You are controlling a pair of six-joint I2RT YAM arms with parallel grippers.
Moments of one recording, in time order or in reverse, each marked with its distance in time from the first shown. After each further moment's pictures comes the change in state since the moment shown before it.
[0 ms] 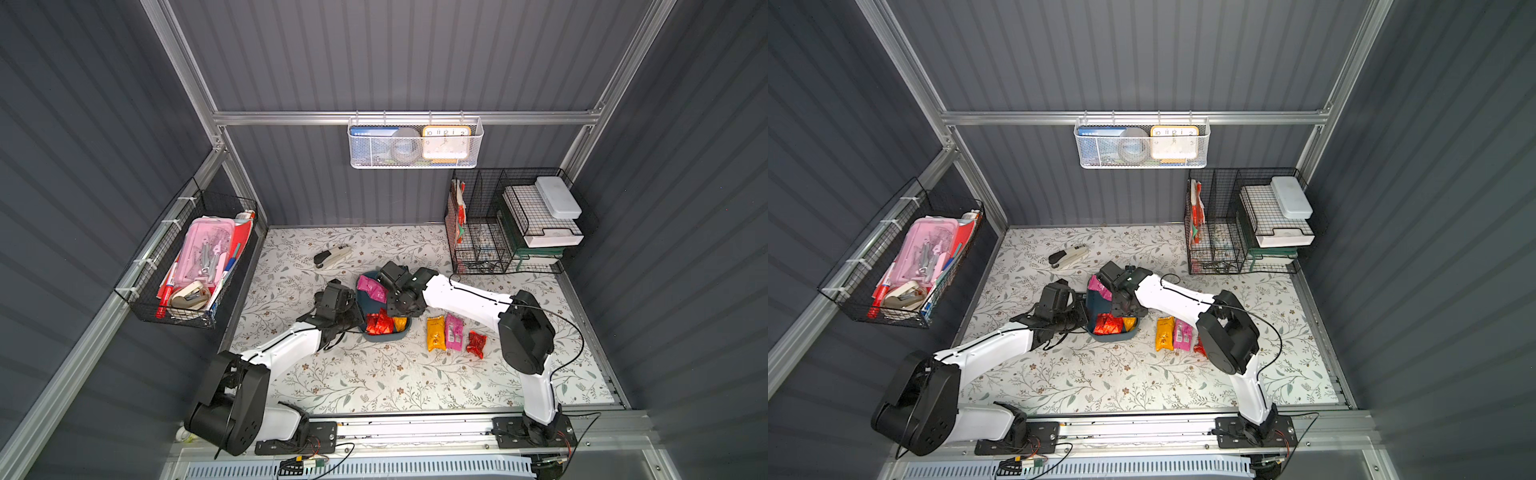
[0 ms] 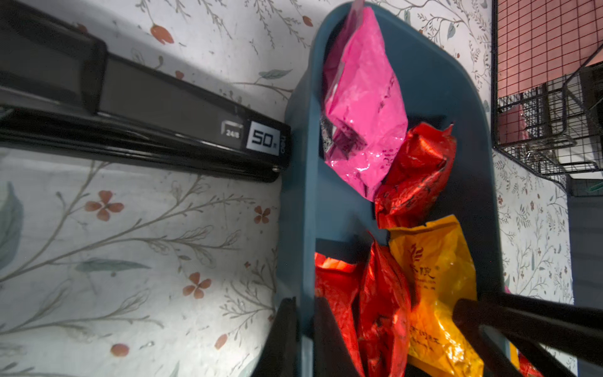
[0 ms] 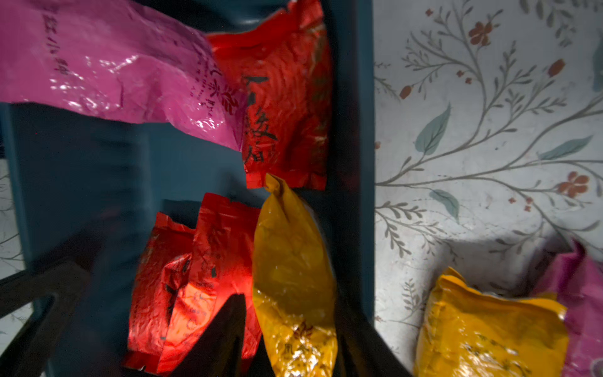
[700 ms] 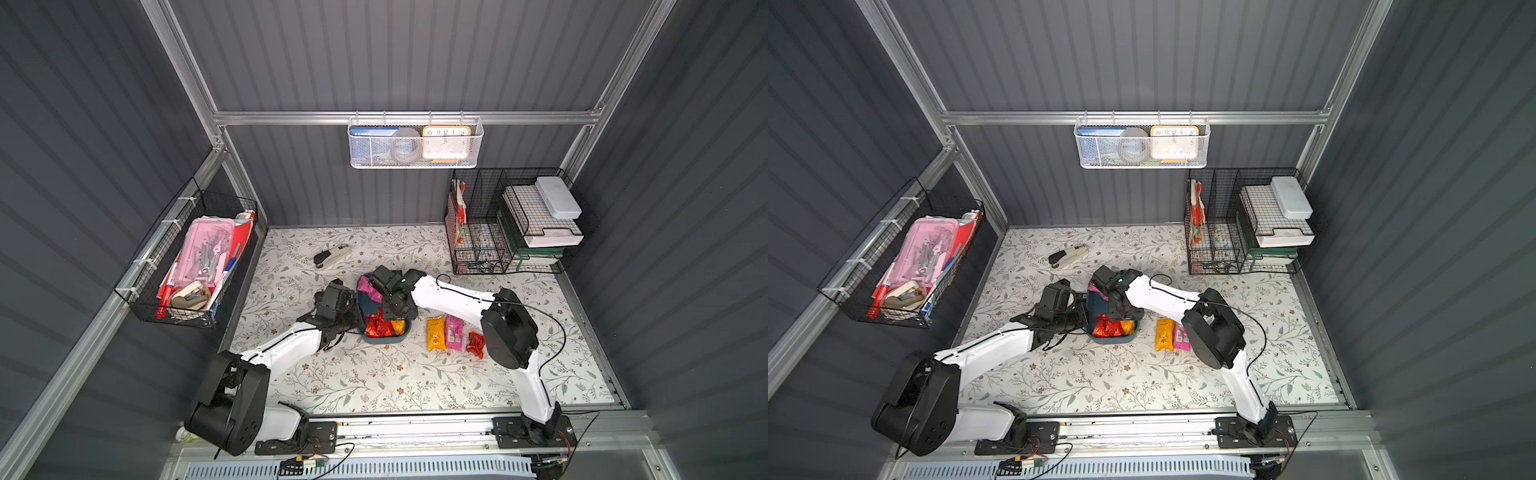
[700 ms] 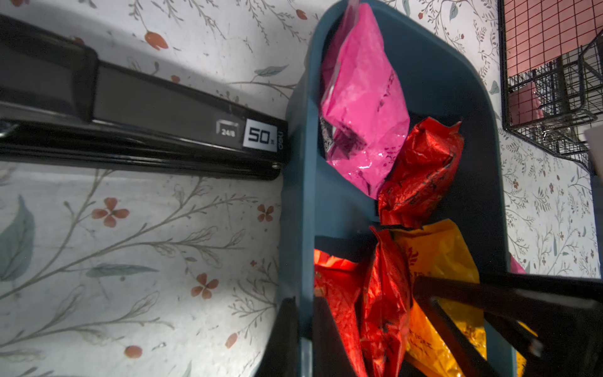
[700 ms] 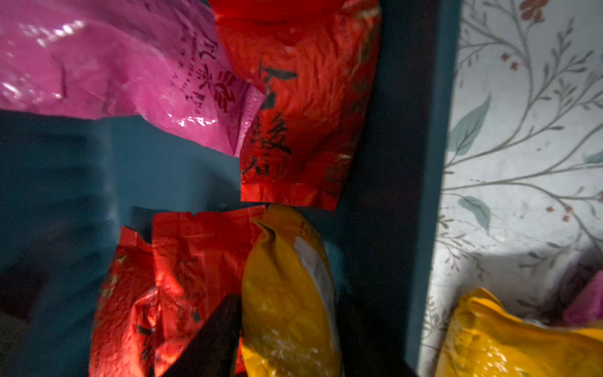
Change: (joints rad) left arm -0.003 0.000 0.000 -0.007 -0.007 0.060; right arm 0.013 0.114 0.084 -0.062 0.017 -0.006
